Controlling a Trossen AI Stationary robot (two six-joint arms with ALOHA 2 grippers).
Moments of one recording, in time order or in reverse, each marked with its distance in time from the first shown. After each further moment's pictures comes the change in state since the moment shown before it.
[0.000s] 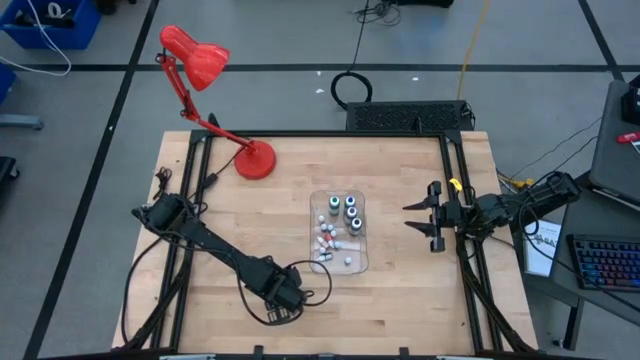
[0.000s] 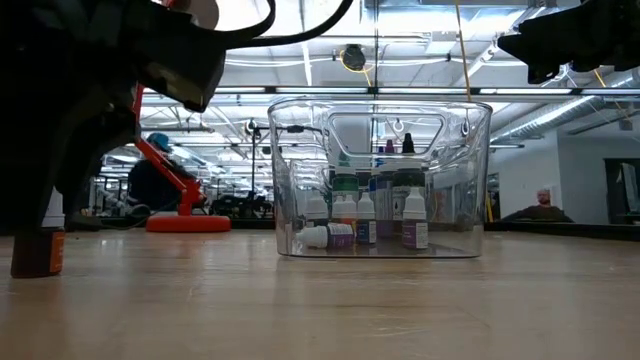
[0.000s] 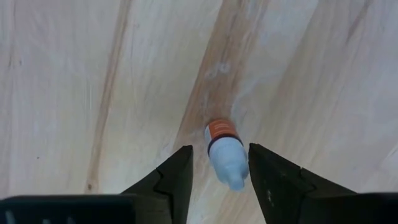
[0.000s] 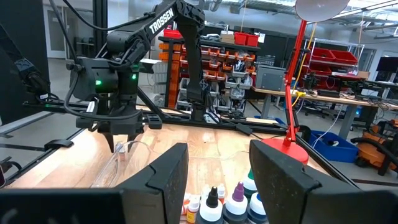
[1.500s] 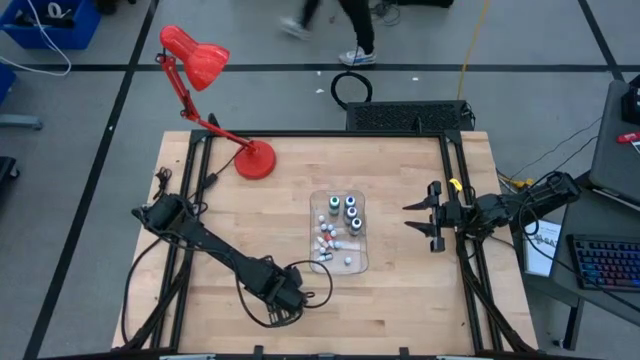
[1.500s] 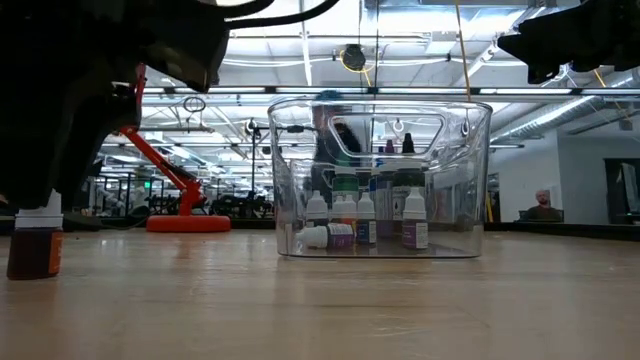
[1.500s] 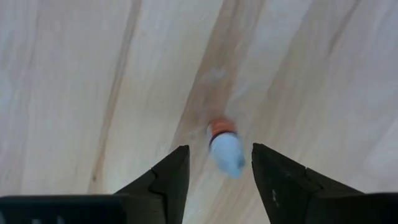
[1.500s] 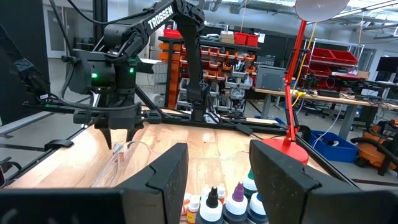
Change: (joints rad) left arm -0.008 -0.001 0.050 -0.058 -0.026 -0.032; right arm 0.000 0.000 0.000 0.000 0.000 0.001
